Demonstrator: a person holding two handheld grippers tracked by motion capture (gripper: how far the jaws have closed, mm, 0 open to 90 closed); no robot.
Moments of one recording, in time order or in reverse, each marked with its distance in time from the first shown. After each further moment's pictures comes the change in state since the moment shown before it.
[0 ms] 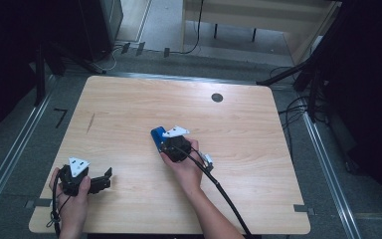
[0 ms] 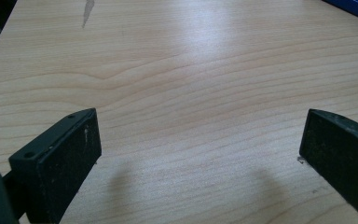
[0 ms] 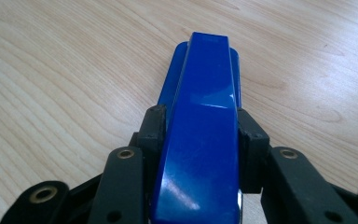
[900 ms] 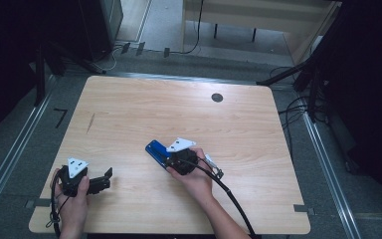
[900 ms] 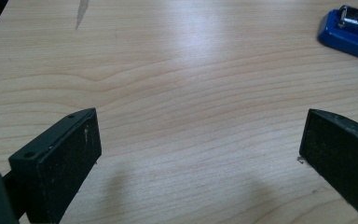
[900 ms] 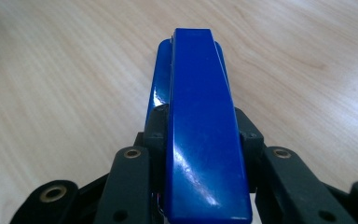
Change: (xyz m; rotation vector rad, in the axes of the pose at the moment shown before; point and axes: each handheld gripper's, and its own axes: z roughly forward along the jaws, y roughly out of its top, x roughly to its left) left arm 0.000 0.000 -0.004 -0.025 -0.042 -0.024; right arm 0.003 -0.028 -0.030 -0.001 0.147 -0.141
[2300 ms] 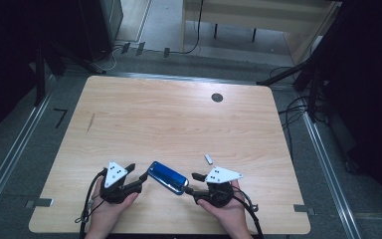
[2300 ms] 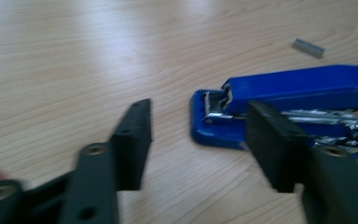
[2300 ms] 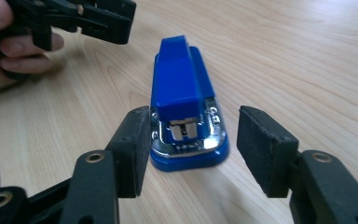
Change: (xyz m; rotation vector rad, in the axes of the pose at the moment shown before) left arm -0.097 0.011 0.001 -0.075 -0.329 0.103; right arm 0.002 -0.082 -0.099 -0.176 0.159 0.106
